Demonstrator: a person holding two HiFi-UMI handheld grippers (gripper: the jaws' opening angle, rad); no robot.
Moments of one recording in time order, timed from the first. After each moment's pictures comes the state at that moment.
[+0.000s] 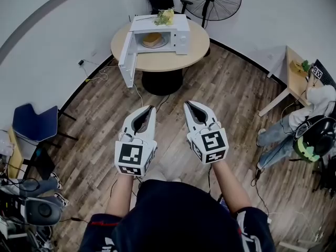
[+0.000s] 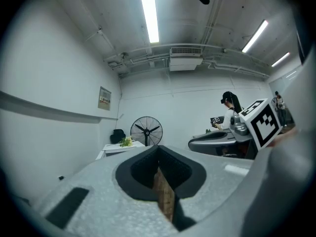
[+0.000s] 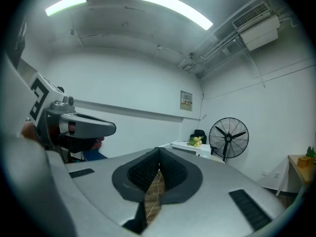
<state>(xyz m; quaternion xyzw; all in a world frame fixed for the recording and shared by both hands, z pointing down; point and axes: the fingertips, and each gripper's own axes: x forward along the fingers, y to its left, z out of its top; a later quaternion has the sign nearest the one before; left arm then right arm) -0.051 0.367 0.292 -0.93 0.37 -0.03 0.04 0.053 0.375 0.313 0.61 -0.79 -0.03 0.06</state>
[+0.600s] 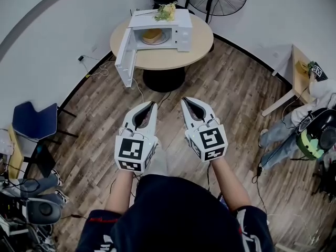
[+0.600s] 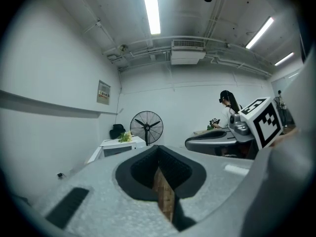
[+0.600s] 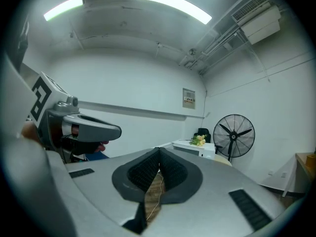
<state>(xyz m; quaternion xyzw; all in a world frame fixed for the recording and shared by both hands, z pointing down) -0.009 0.302 0.307 -0.93 0.37 -0.06 0.02 0.078 0.309 0.324 0.58 -0.81 -0.01 0.06</state>
